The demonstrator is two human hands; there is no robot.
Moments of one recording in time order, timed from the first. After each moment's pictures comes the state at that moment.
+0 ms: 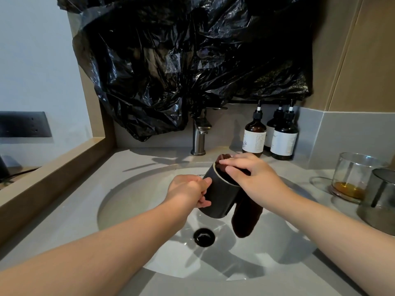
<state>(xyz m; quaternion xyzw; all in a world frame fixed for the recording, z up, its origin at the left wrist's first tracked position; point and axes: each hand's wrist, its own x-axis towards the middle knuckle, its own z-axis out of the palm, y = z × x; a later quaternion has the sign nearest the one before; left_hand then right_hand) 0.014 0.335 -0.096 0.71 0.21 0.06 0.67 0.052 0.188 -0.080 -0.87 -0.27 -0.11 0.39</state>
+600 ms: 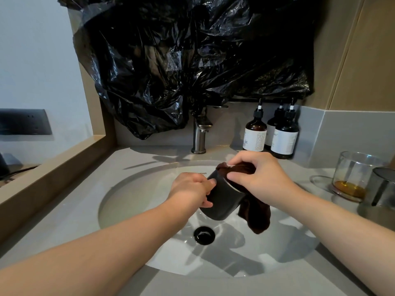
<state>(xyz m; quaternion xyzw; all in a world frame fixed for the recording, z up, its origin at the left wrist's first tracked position) 0.012 0.331 -0.091 0.77 0.18 0.05 0.61 0.045 0.183 -0.070 -0.85 -0.29 -0.14 0.42</state>
